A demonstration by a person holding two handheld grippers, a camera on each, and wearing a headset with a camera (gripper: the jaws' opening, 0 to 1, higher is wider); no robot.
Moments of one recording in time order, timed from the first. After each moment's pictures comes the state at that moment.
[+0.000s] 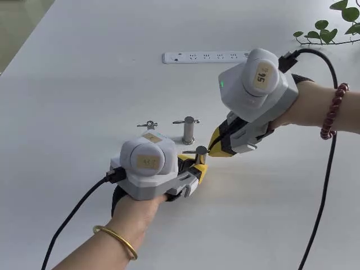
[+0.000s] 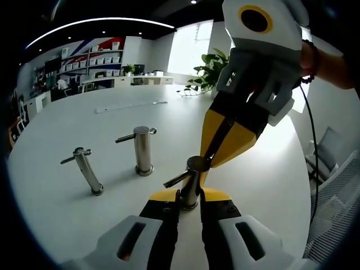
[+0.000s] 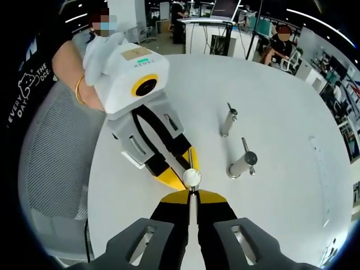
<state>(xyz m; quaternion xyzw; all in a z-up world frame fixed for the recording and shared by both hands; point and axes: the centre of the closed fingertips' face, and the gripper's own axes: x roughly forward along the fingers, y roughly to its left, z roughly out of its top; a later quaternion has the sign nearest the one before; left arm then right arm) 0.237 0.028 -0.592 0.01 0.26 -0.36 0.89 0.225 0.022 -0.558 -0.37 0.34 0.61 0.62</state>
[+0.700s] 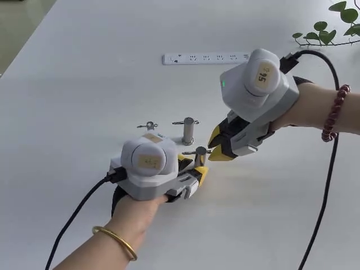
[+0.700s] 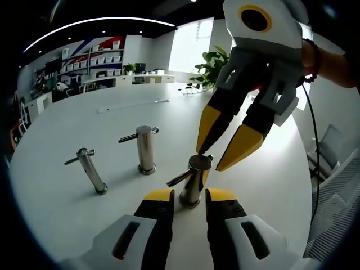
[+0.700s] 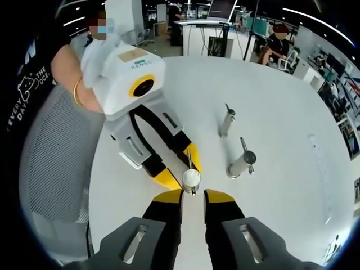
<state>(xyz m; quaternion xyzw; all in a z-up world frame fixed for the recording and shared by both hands) 0.236 0.033 -0.589 0.02 0.27 -0.36 0.89 0.224 0.022 -0.555 -0.35 0.34 0.60 0.63</state>
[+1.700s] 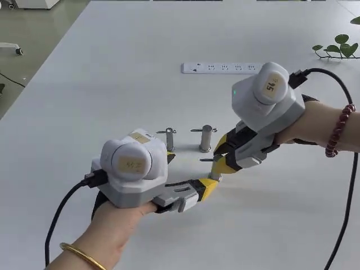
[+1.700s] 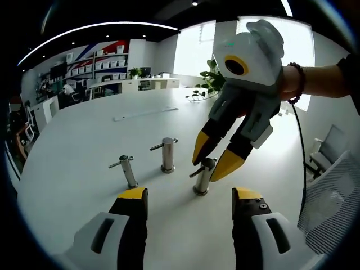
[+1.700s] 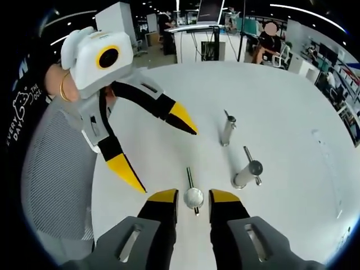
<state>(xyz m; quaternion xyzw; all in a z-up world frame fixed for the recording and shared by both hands) 0.216 0.079 -0.552 0.03 0.26 -0.34 0.91 0.223 0.045 -0.563 -0.31 0.35 0.60 0.65</state>
